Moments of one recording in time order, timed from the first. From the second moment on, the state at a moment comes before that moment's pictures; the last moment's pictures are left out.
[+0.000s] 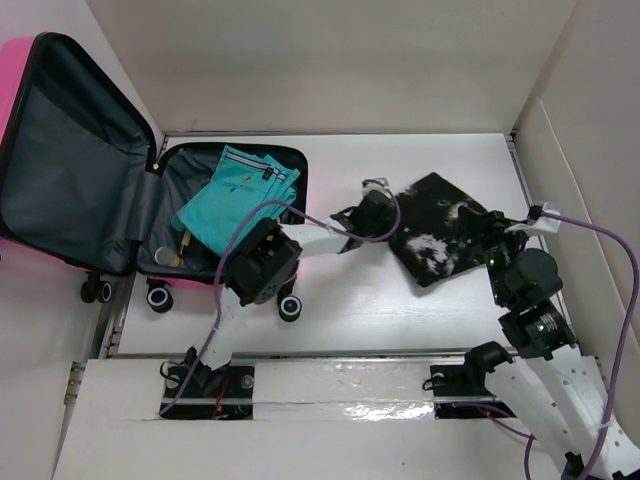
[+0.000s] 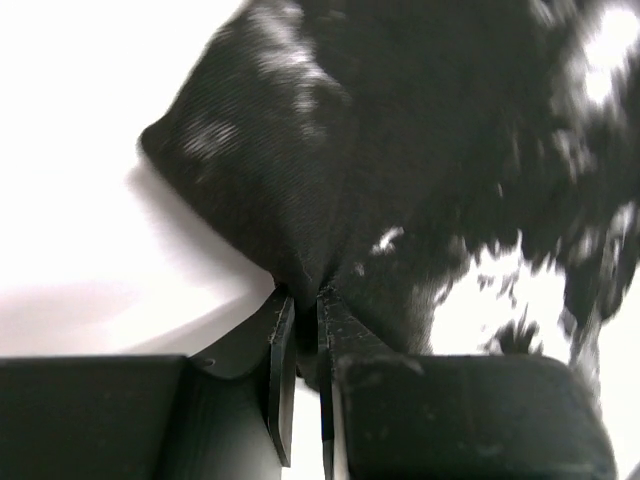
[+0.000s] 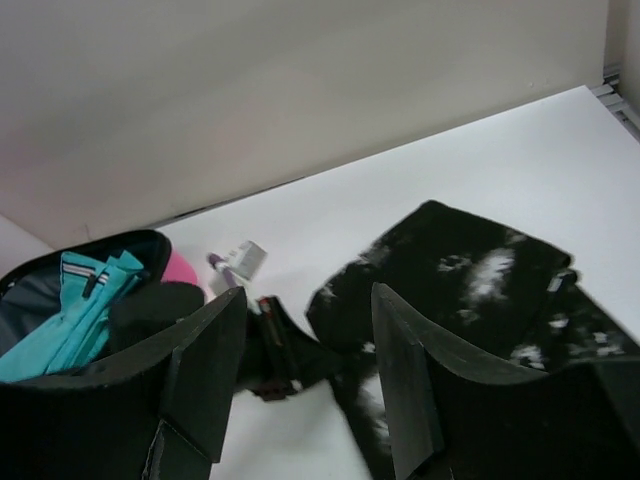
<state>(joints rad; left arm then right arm) -0.88 2.26 1.59 0.03 -0.07 -0.76 0.38 0.48 0.67 -0.10 0.38 0.38</state>
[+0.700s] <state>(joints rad) -0.71 1.94 1.22 0.02 -0.11 -0.75 0.38 0.54 0.67 -0.07 0.32 0.37</state>
